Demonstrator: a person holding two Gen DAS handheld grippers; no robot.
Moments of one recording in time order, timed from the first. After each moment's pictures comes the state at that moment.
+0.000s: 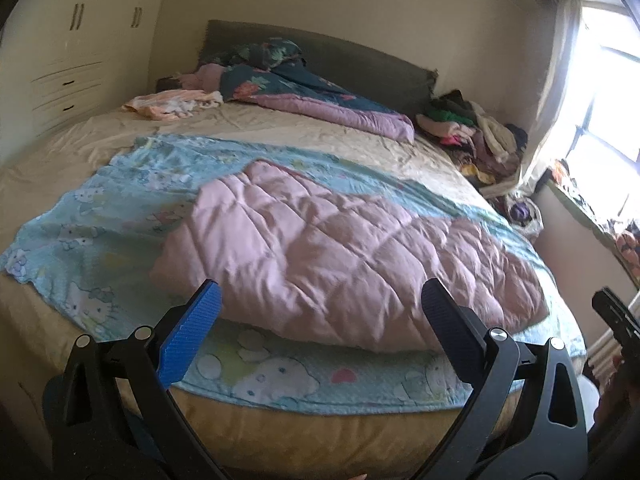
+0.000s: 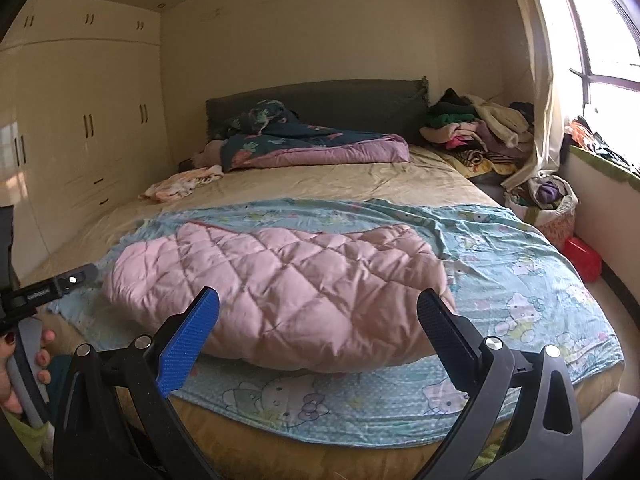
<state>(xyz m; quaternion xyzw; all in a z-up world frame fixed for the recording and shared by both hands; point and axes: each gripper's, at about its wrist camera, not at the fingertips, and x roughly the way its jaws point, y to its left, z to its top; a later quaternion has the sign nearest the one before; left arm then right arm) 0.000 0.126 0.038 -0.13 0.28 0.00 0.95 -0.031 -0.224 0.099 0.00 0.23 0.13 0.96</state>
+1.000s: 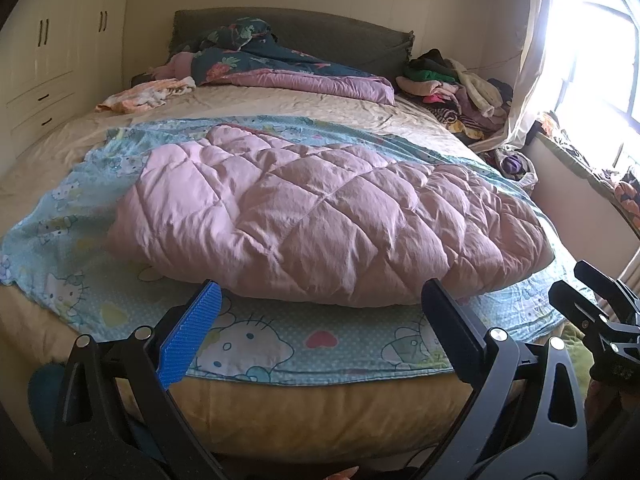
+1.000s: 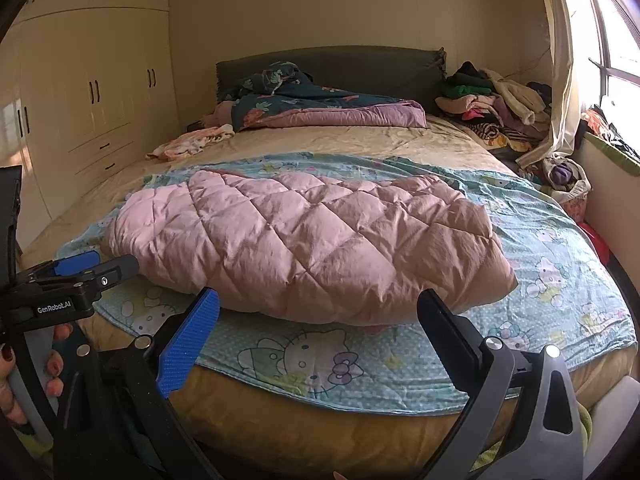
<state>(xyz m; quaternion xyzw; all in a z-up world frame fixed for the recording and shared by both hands) 0.003 0.081 0.005 -0.08 0.32 -0.03 0.94 -0.030 -0.185 0.049 -0.01 0.29 0.15 0.94</state>
